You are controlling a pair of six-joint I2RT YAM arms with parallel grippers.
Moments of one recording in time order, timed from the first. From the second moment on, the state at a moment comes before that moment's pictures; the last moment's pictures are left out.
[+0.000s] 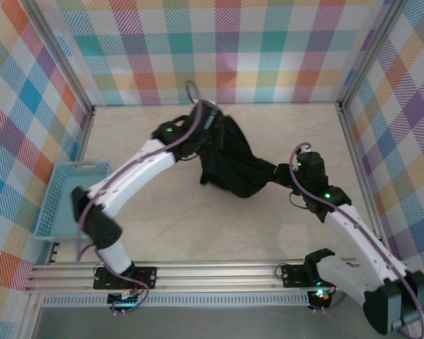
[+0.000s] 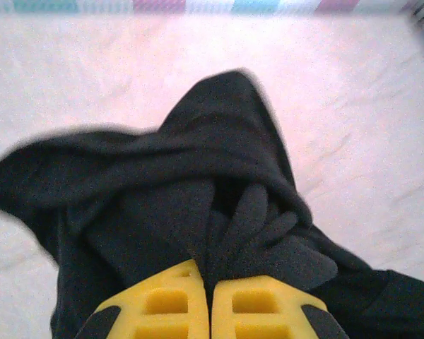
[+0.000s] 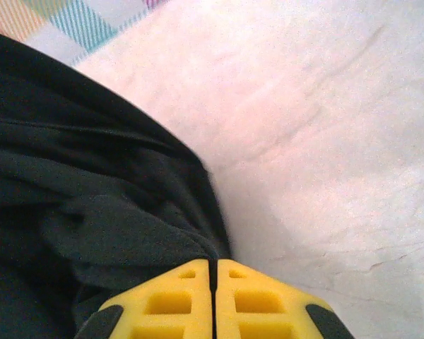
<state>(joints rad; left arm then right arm) -0.74 1.65 1.78 -0.83 -0.27 -0.53 0.34 0.90 0.74 -0.42 -0.01 0.66</state>
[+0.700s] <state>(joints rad) -0.65 1.51 1.08 -0.63 -0.12 -0.60 0.57 1.07 0.69 -0.45 -0.08 0.54</state>
